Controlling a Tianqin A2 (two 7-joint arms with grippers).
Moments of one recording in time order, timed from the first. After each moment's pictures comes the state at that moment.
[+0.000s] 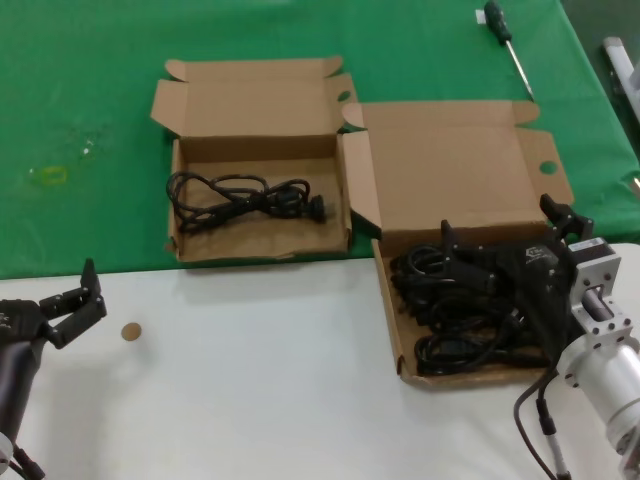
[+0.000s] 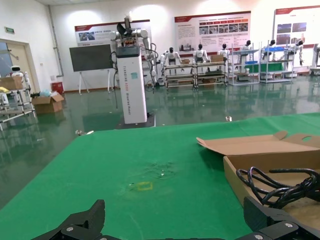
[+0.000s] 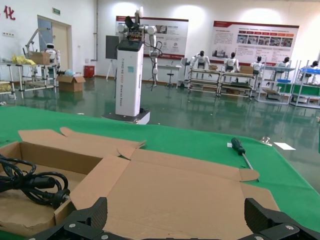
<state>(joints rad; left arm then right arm) 0.00 -0.30 1.60 -1.60 -1.80 0.00 0.00 0.04 0.30 -1.62 1.57 1.79 -0.03 -0.02</state>
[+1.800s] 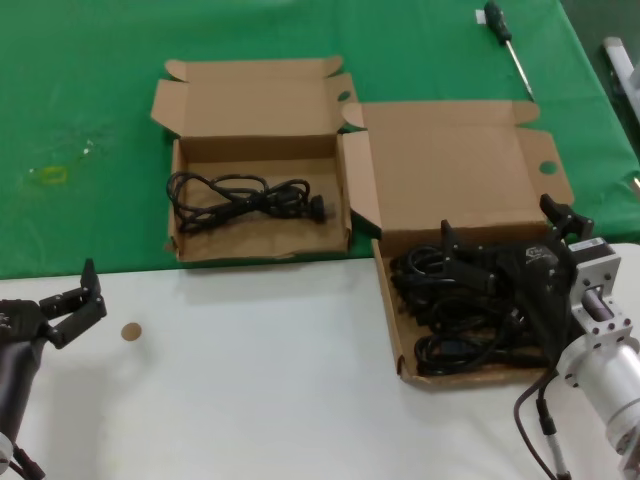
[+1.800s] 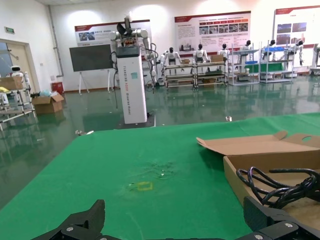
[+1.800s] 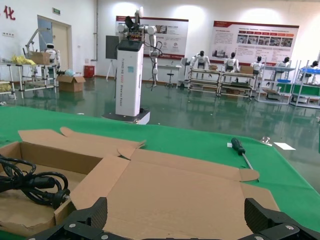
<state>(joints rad) 0.00 -0.30 1.60 -1.60 -1.80 0.00 0.00 0.04 0.30 -1.62 1.57 1.79 -0.03 -0.02</state>
